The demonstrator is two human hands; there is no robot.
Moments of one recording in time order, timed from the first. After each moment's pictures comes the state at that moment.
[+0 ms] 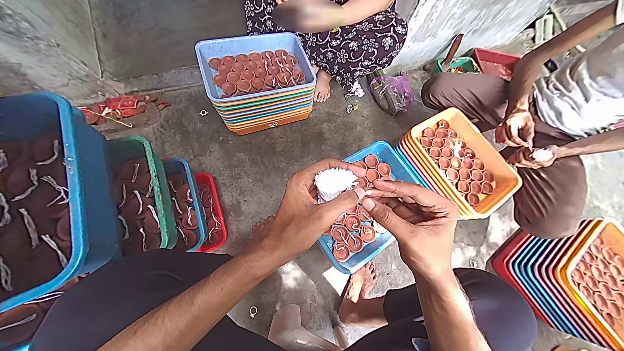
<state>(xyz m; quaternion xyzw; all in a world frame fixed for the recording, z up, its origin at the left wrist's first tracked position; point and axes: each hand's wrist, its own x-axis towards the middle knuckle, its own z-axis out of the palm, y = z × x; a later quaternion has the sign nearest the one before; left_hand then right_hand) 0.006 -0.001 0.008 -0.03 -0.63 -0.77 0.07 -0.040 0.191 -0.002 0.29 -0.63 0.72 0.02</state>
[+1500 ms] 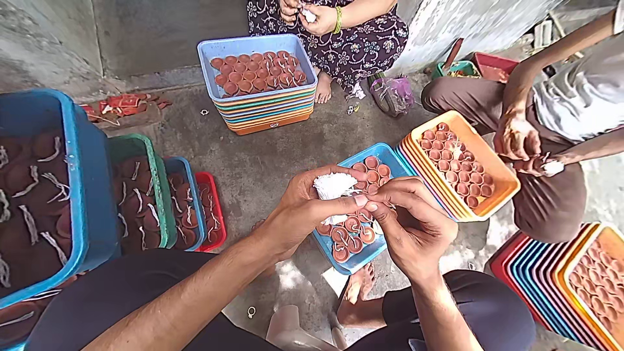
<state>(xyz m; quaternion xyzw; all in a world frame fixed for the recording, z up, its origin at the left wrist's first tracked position) 0.006 -0.013 0.009 -0.01 -0.56 -0.82 -0.06 -0.043 0.187 -0.011 0.38 -0.68 0.61 0.15</state>
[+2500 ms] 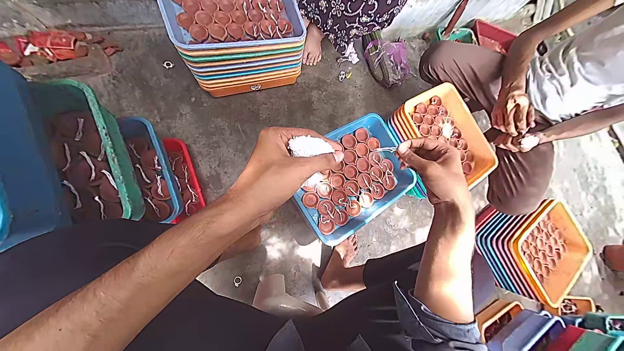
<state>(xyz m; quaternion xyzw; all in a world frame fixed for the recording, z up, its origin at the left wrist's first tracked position) 0.003 -0.016 0.009 0.09 -0.70 -0.71 0.00 -0.116 0.282 -0.025 0.15 -0.81 0.56 -0.10</state>
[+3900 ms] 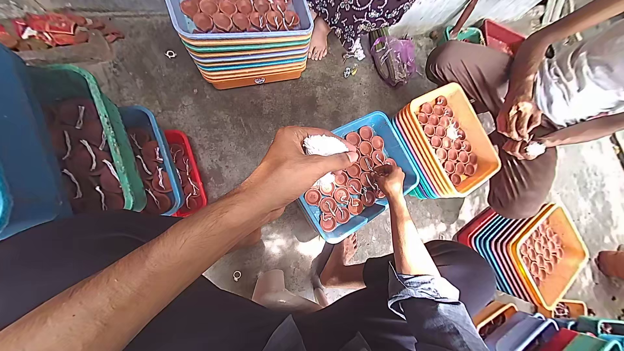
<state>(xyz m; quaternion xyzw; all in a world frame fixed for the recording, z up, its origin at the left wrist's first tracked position) 0.001 -0.012 0.006 0.09 -0.68 -0.73 -0.04 -0.161 0.304 -0.211 0.01 -0.96 0.27 -0.07</state>
